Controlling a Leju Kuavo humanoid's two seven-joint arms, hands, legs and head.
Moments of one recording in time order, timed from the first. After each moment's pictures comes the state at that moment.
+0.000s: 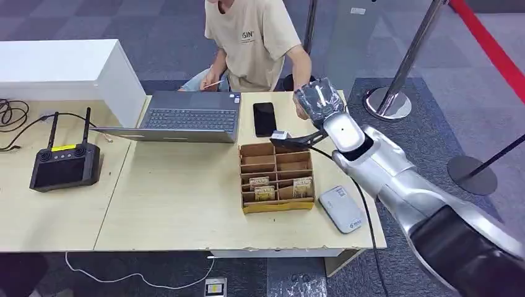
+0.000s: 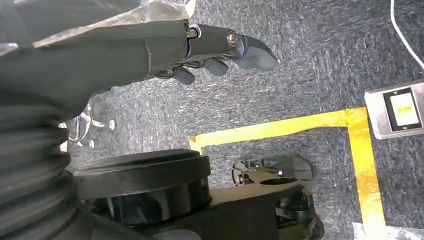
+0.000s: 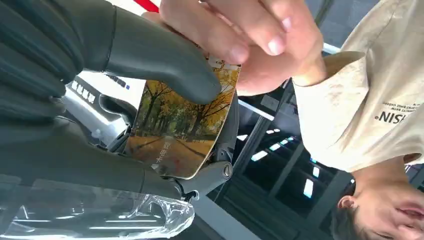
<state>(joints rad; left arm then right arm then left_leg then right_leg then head) -0.12 -0.01 -1.19 -0.22 0.85 0.55 0.10 -1.07 -0.19 1.02 -0.70 1.28 -0.36 0.28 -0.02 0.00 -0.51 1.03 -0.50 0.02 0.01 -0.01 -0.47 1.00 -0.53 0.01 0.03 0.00</state>
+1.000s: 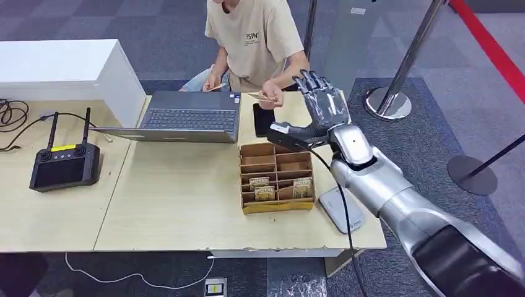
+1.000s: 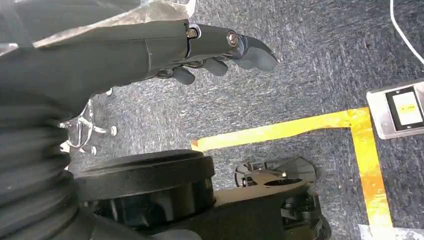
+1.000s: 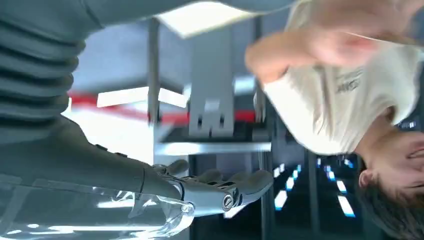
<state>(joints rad) -0.12 -0.01 -1.21 -0.22 0.84 0.55 0.11 -0.87 -0.23 0.87 -0.94 0.85 -0.51 0.25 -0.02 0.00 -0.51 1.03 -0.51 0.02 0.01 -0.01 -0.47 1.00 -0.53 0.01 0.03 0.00</state>
